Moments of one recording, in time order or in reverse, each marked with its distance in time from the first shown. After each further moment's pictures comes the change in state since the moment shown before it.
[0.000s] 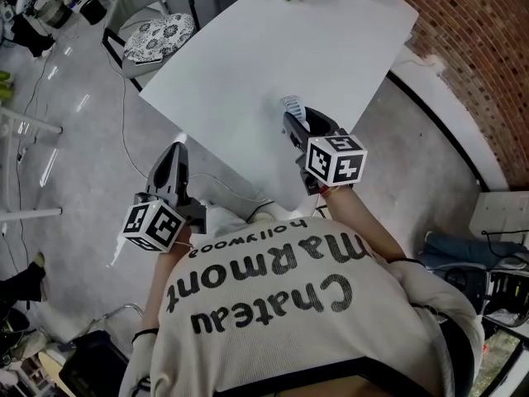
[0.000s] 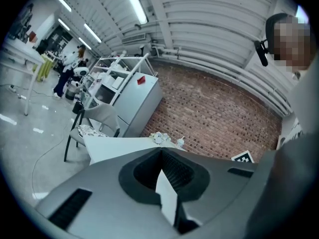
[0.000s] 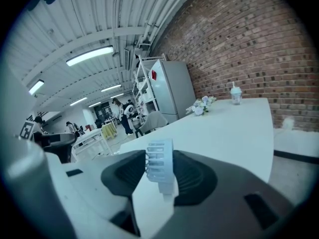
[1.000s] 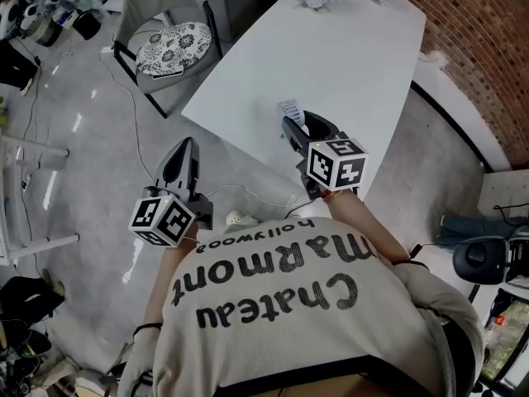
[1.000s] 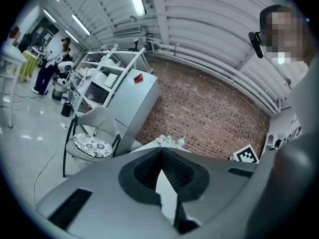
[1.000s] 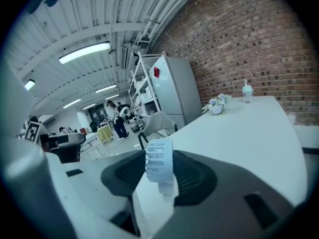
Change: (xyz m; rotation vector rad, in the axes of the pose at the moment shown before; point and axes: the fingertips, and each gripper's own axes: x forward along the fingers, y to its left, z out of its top) left arm 0.029 0.142 0.099 0.042 0.072 -0.122; right arm 0.116 0.134 0.036 0.044 -0.005 -0.052
